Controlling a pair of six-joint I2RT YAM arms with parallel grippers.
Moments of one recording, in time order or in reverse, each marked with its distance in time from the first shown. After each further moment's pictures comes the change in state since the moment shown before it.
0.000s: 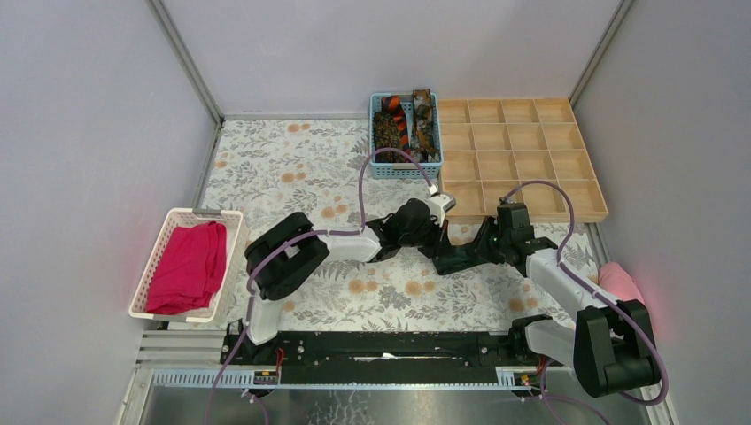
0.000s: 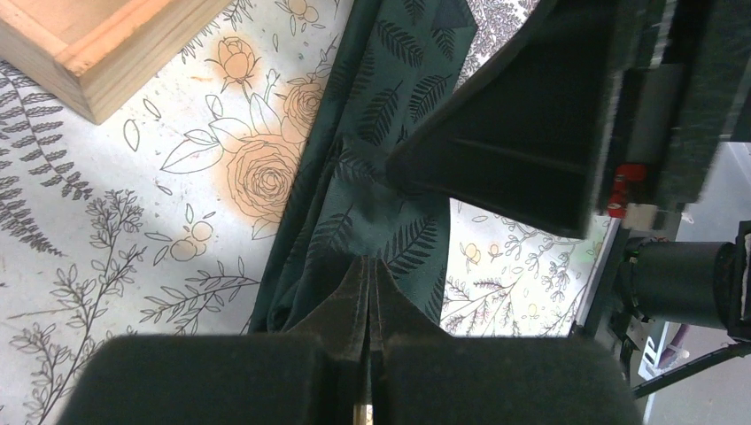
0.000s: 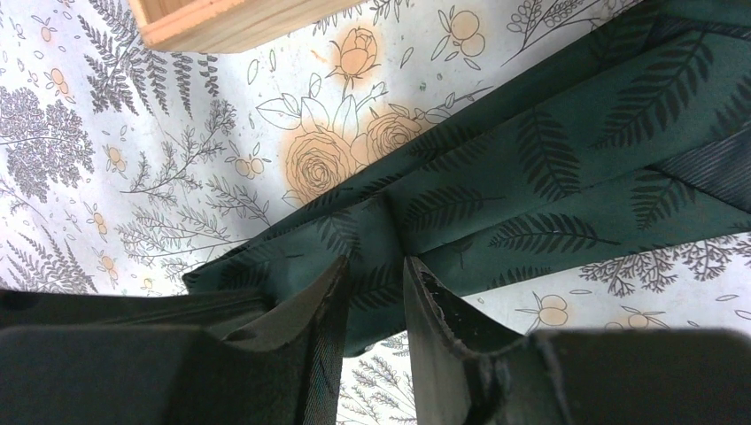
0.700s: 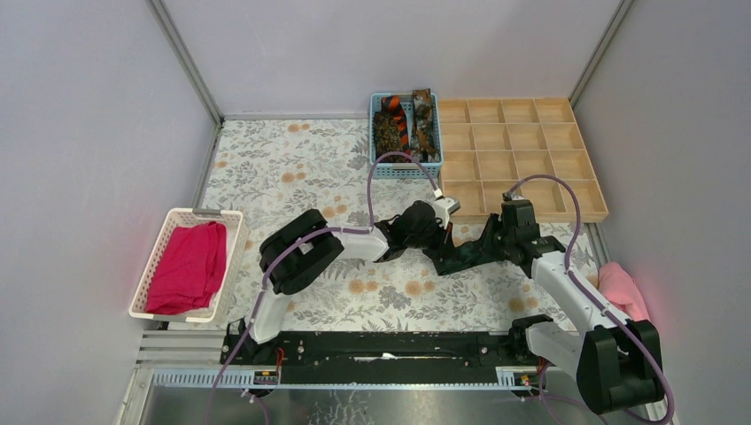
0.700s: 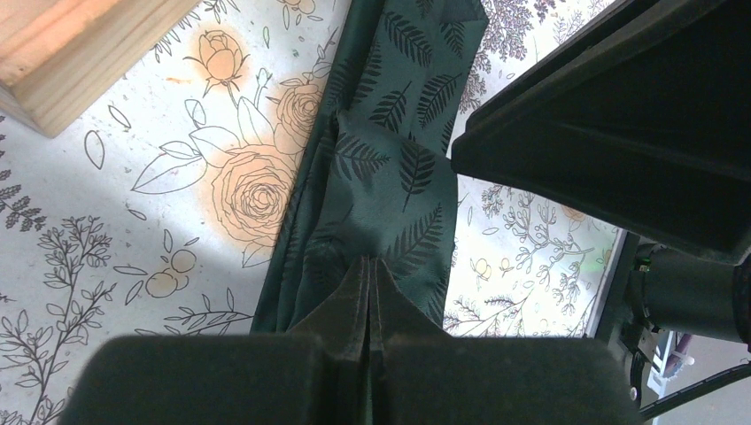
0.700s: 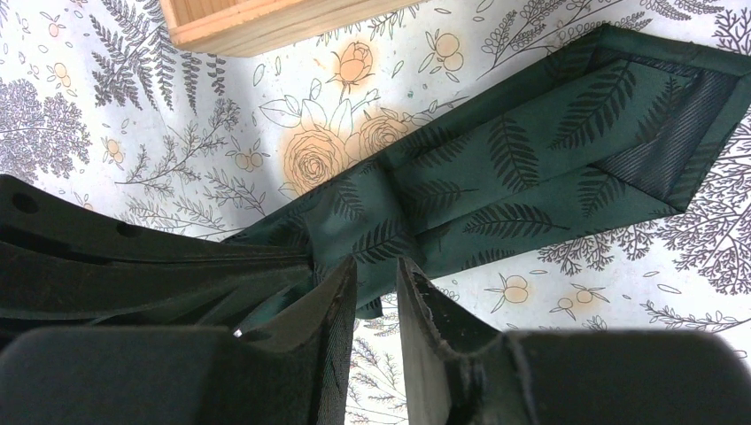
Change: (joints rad) left arm 0.000 0.099 0.050 0.035 0.036 -0.023; right arm 0.000 -0.088 0.052 -0.115 0.050 -0.083
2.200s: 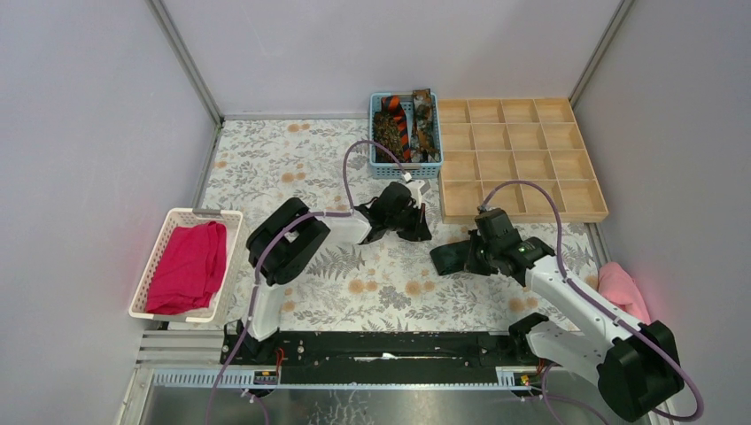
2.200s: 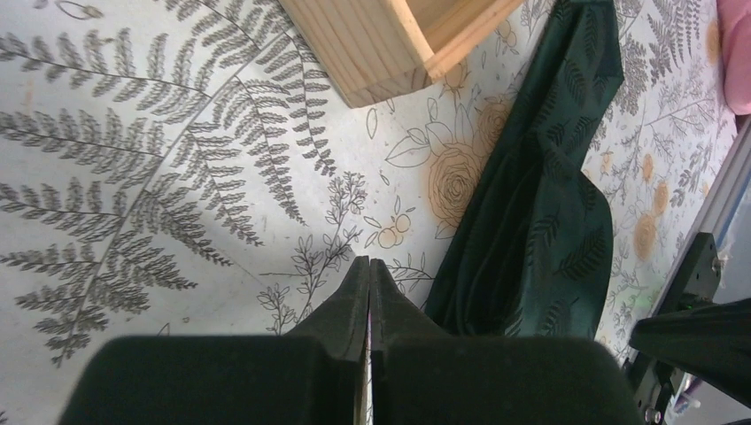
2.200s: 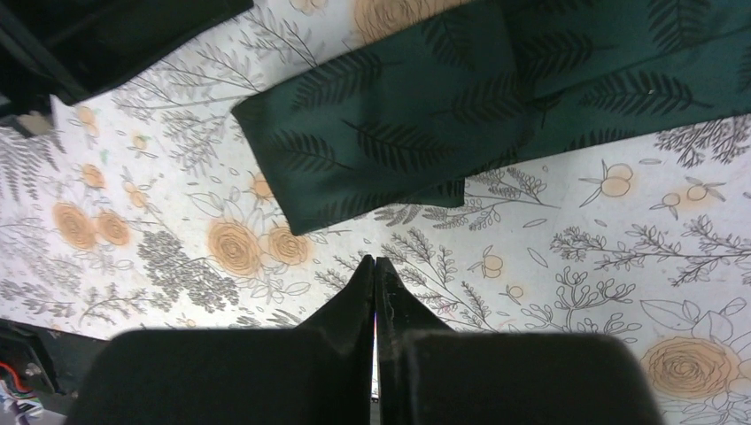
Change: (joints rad) left arm 0.177 -0.039 -0.022 -0.122 -0.009 -0.031; right arm 0.275 -0.061 0.060 -0.220 0.052 0.099
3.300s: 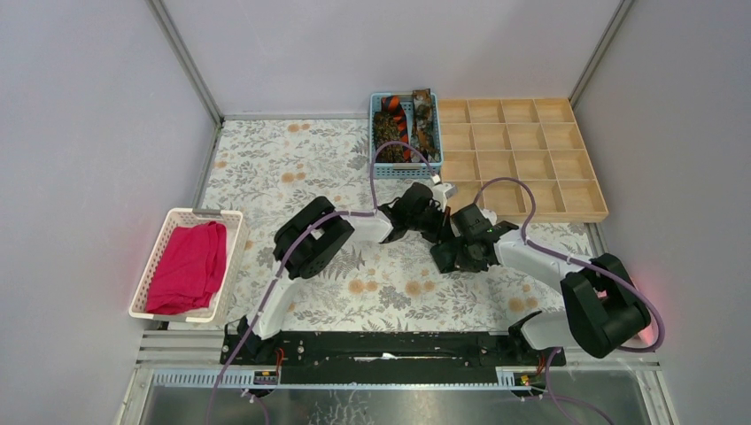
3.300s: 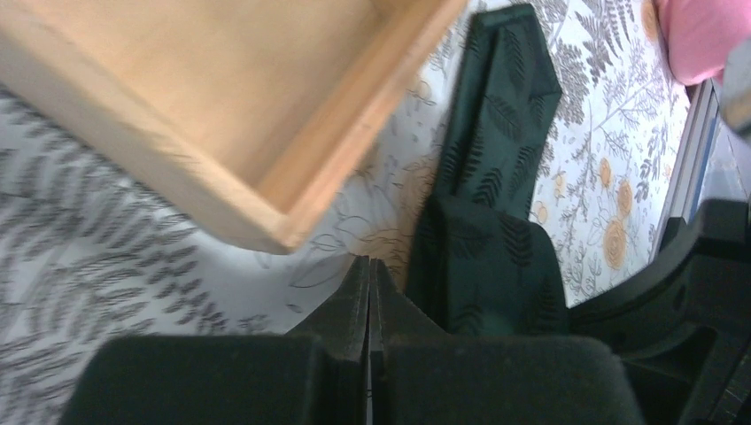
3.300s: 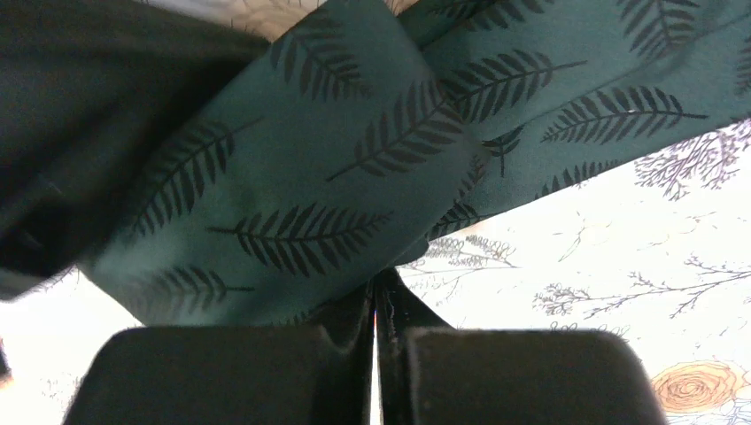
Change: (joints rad) left arm -0.053 0.200 0.212 0.063 0.137 0.041; right arm 0.048 0.365 0.037 0.078 0.166 0.121
